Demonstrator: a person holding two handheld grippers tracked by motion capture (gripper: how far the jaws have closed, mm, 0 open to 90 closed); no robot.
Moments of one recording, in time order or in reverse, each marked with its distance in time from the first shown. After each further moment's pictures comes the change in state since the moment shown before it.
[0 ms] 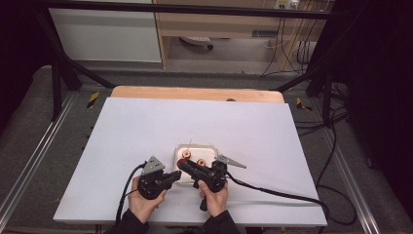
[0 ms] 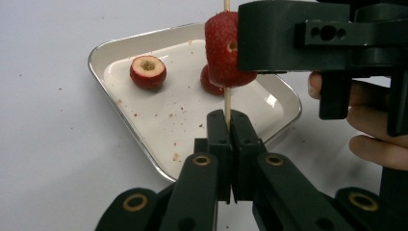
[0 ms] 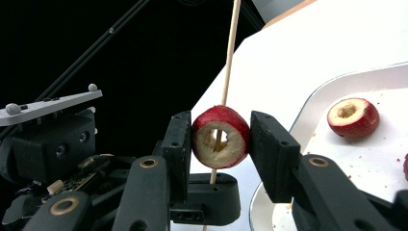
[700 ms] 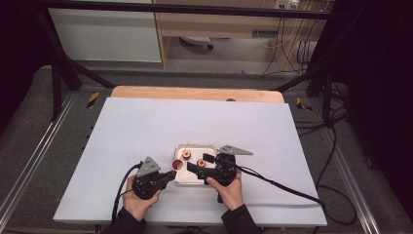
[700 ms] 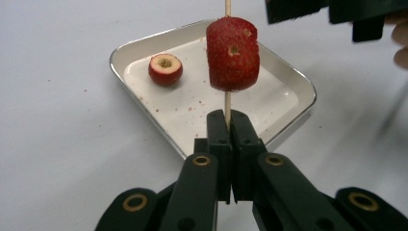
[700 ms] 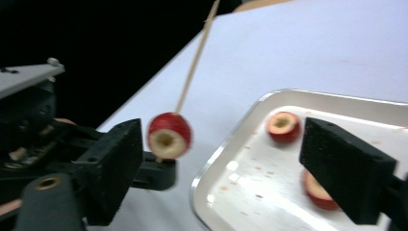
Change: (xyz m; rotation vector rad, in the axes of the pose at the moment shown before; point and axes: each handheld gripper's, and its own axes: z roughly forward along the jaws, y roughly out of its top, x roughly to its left) left arm 0.011 -0.005 -0.010 0.004 0.024 0.073; right arm 0.005 0.041 -0.019 0.182 -0.156 -0.230
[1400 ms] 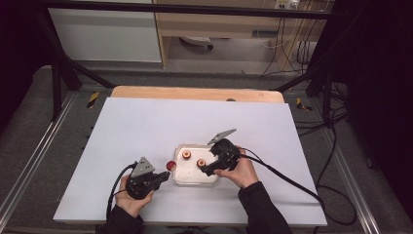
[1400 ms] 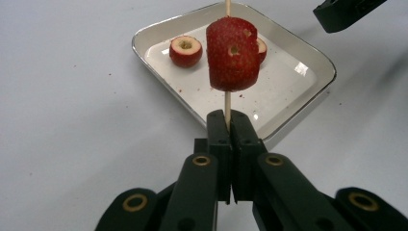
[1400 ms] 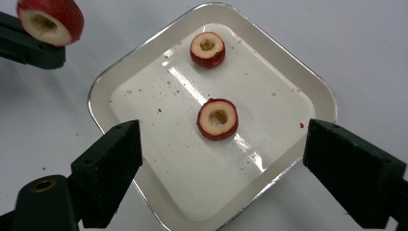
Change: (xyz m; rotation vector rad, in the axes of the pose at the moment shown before) left arm 0.014 -0.006 -0.009 0.041 0.017 0.031; right arm -0.015 0.046 0.010 0.534 -0.196 -0.381
